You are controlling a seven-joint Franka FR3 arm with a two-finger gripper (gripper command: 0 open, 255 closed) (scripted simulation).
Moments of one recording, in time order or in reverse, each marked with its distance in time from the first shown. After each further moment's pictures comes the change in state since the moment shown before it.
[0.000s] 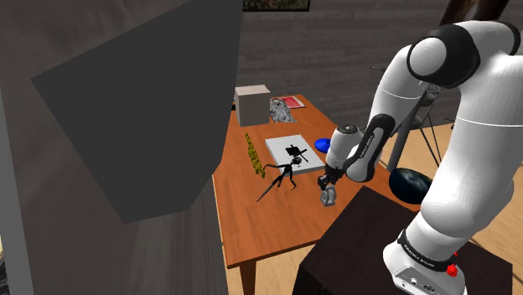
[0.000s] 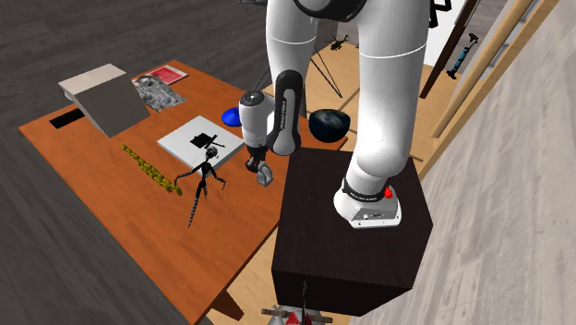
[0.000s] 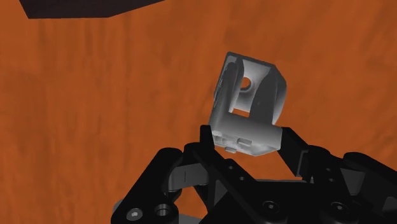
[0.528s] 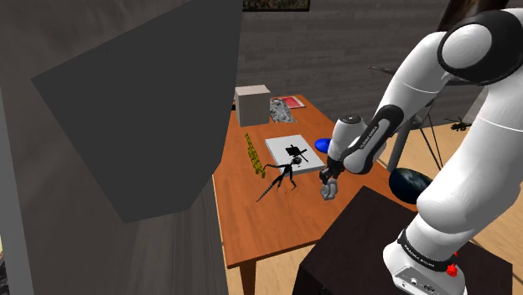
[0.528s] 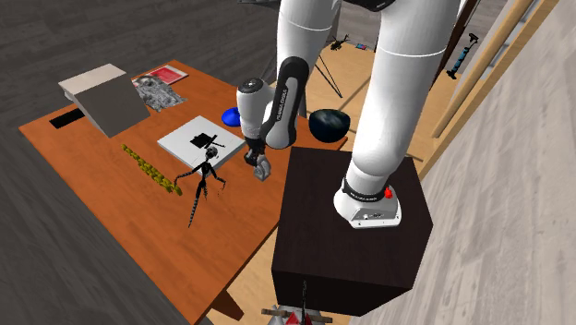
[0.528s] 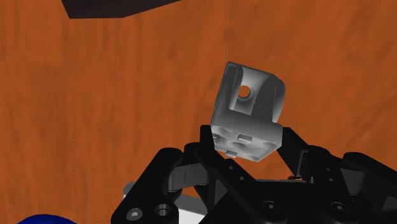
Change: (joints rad) arm -0.118 -0.160 0.148 -0.046 0.161 -0.121 -0.146
